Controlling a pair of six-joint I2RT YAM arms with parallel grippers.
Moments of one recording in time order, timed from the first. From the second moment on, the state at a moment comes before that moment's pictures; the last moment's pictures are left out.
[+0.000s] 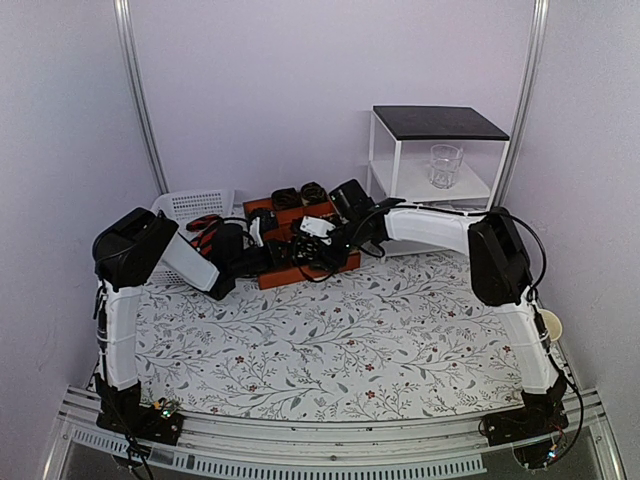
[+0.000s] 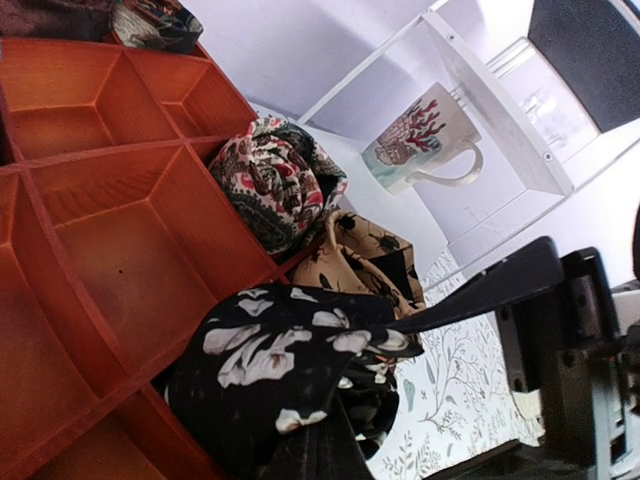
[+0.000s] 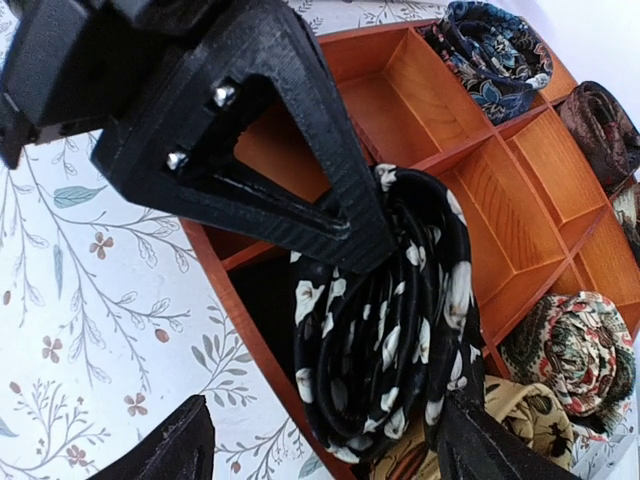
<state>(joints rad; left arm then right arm) -0.45 2.19 1.02 0.97 0.41 -0.70 0.73 2.37 2.01 -0.46 -0.24 -0.61</state>
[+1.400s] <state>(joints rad) -0.45 1.09 0.89 0.07 0.27 -0.50 0.84 0.96 1.04 -0.43 0.19 0.54</state>
